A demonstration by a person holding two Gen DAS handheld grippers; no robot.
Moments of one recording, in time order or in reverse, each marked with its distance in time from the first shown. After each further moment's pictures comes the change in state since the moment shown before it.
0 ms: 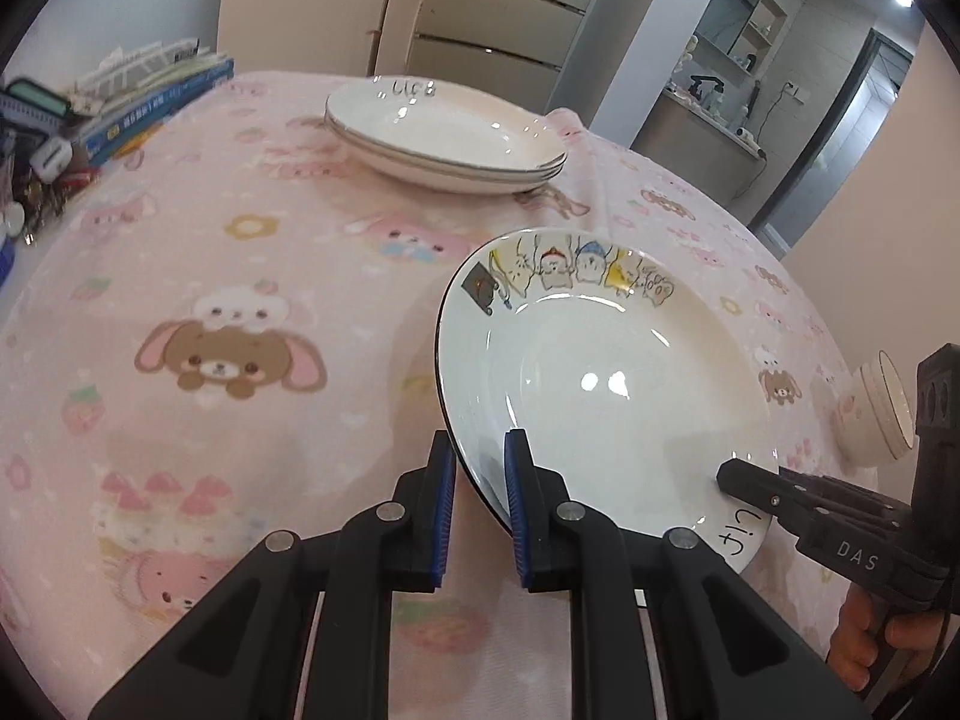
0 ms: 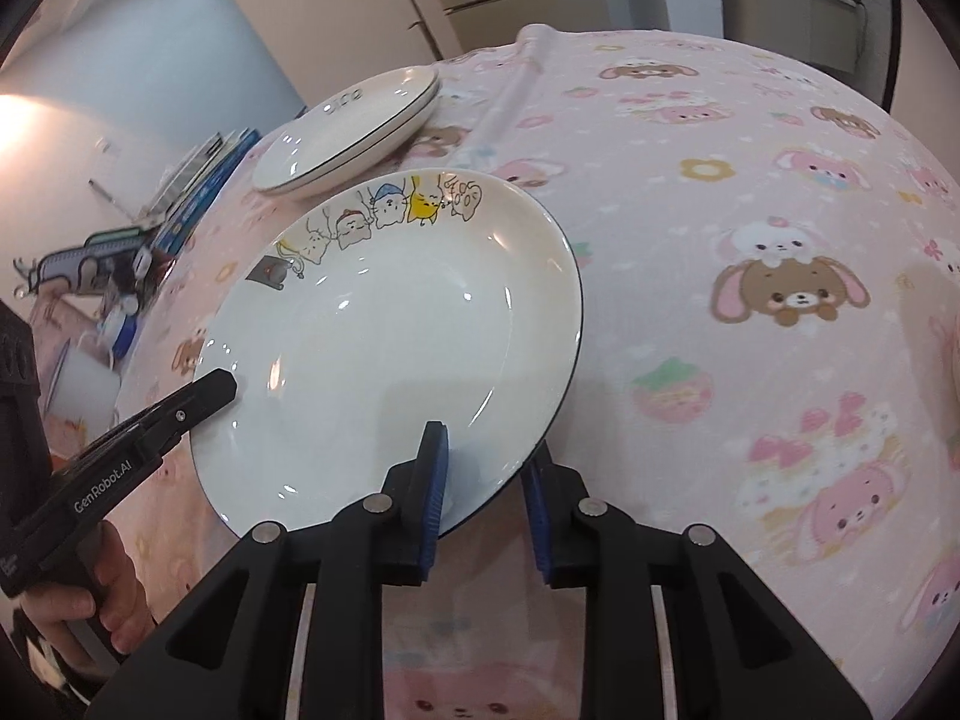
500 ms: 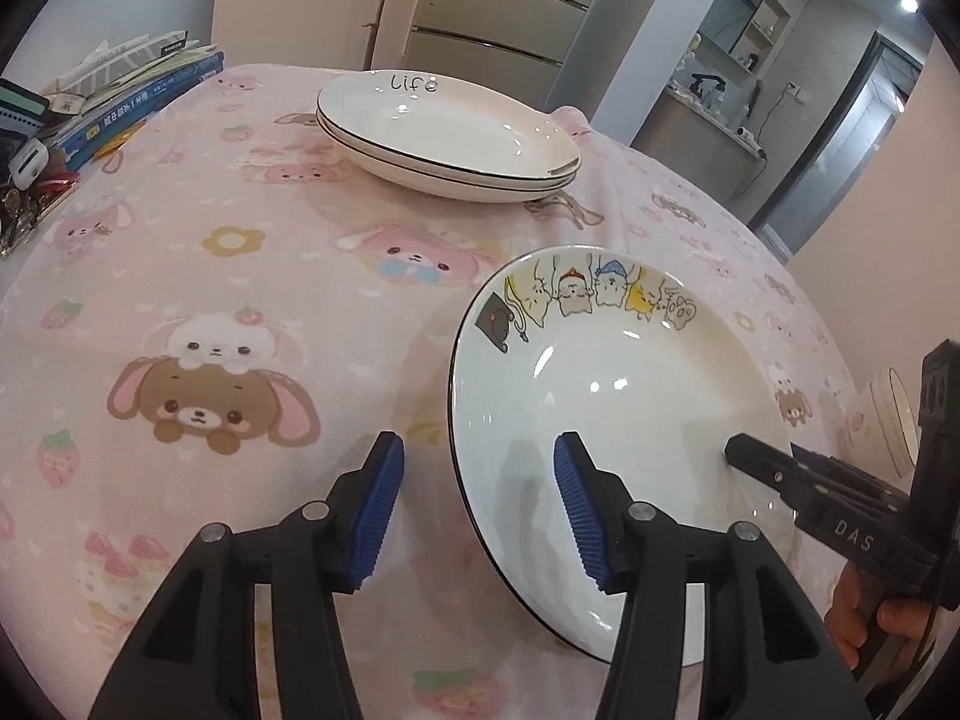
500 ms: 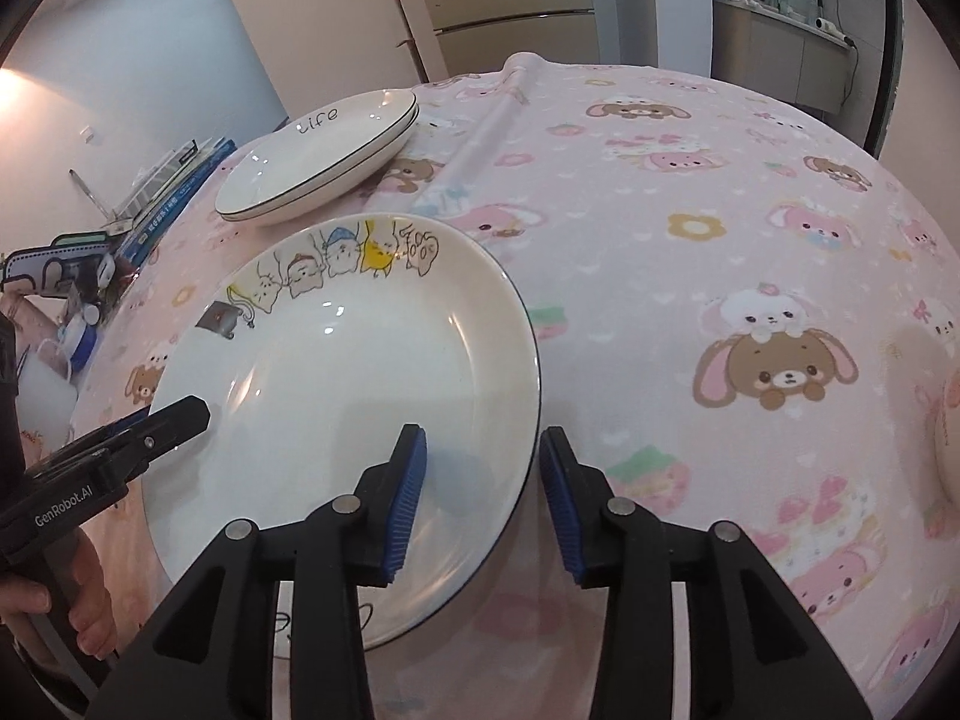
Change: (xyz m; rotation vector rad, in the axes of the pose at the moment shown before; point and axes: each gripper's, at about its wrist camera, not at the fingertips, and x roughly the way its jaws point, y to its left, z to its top) left arm 0.021 0.005 0.021 -0.001 0.007 0.001; right arm 0.012 -0.011 0.025 -0.011 -0.072 -0.074
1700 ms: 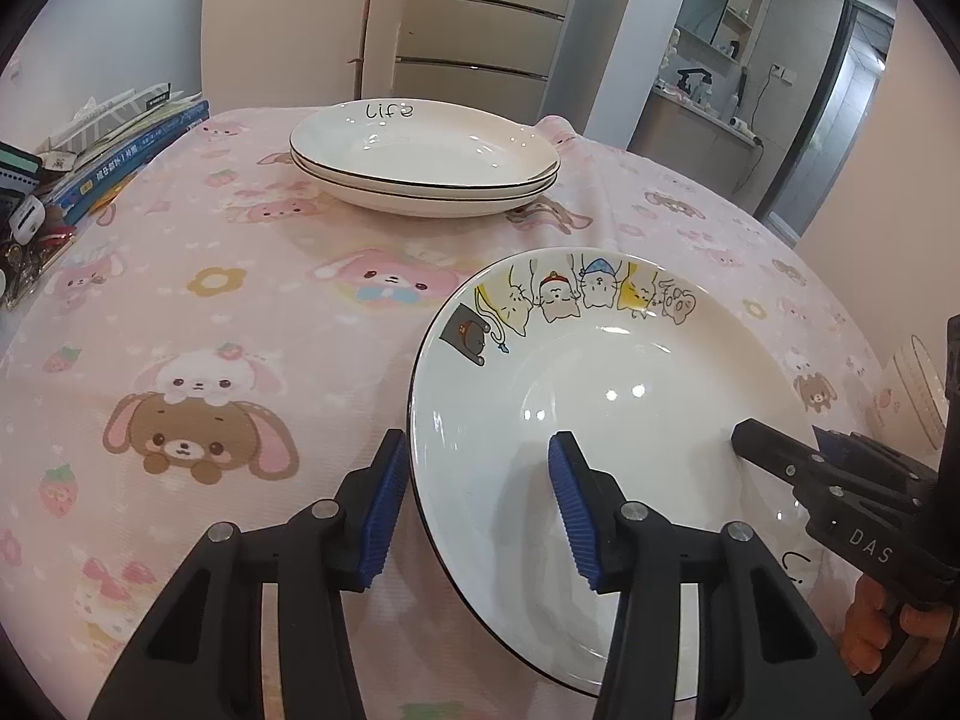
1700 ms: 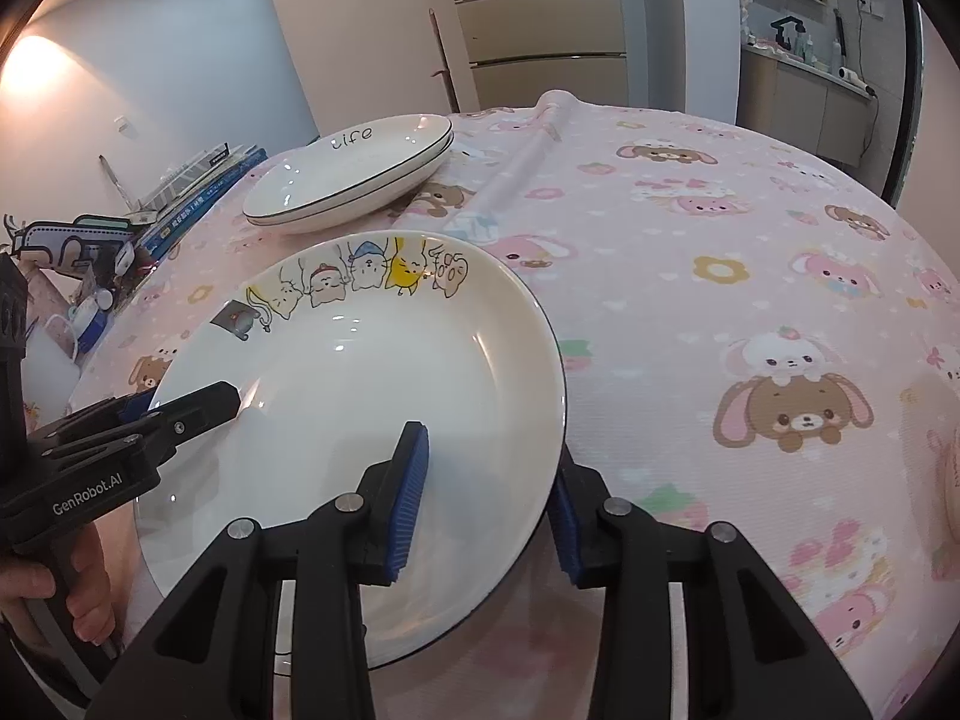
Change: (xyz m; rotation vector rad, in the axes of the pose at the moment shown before) left arm 0.013 -0.021 -0.006 0.111 -0.064 0.072; right arm 0.001 0.009 -0.009 -0.083 -0.099 0.012
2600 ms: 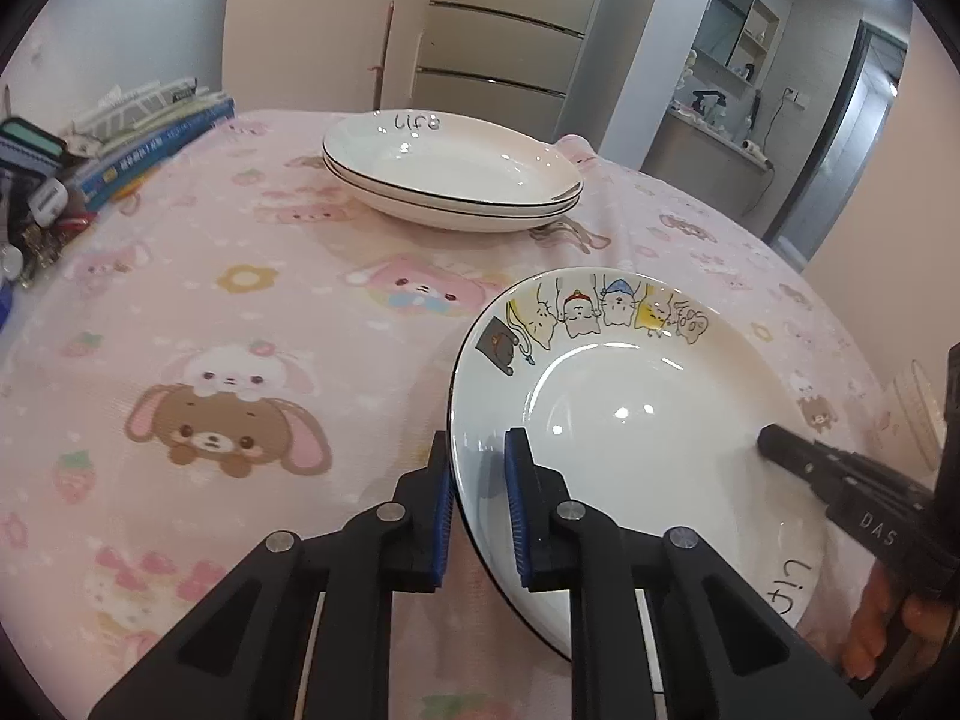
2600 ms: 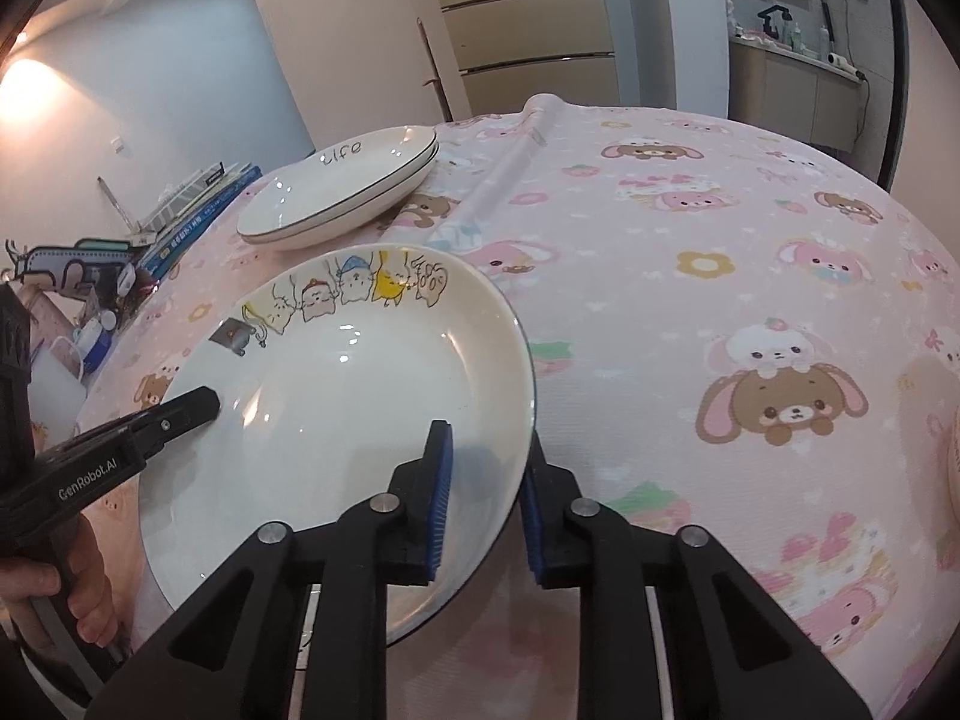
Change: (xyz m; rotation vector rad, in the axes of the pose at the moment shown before) left arm -0.011 0.010 -0.002 -0.043 -0.037 0.018; right arm -0.008 -0.013 -0.001 0.046 -0.027 0.010
